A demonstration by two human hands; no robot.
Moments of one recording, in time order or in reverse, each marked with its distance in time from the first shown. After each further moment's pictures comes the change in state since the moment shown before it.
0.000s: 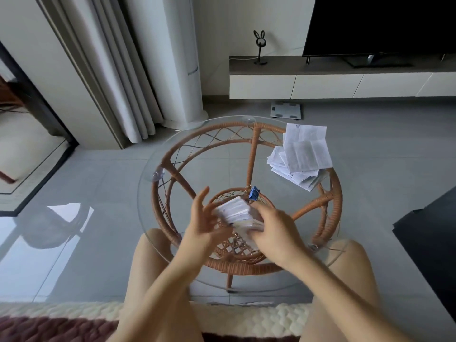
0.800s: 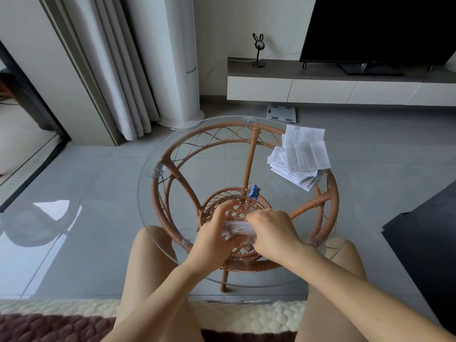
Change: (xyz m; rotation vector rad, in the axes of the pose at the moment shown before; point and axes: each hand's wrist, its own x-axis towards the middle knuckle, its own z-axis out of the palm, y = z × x) left_hand 0.005 -0.033 0.005 0.583 -0.022 0.285; right_hand 0.005 -0.010 0.002 -0.571 -0.195 -0.133
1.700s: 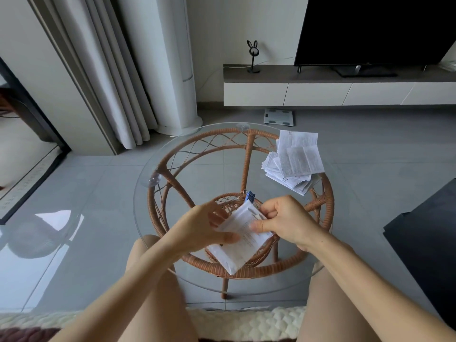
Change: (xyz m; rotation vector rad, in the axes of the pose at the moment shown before) left_hand 0.035 0.047 -0.056 0.101 -0.384 -0.400; right_hand 0.003 0.041 -0.021 1.053 -0.049 0.222
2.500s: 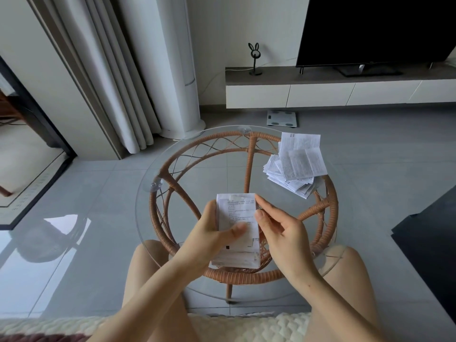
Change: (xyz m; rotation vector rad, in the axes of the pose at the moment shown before) left_hand -0.014 0.018 0.027 -0.795 0.084 0.046; right_hand -0.021 0.013 0.039 0.178 0.439 -0.371
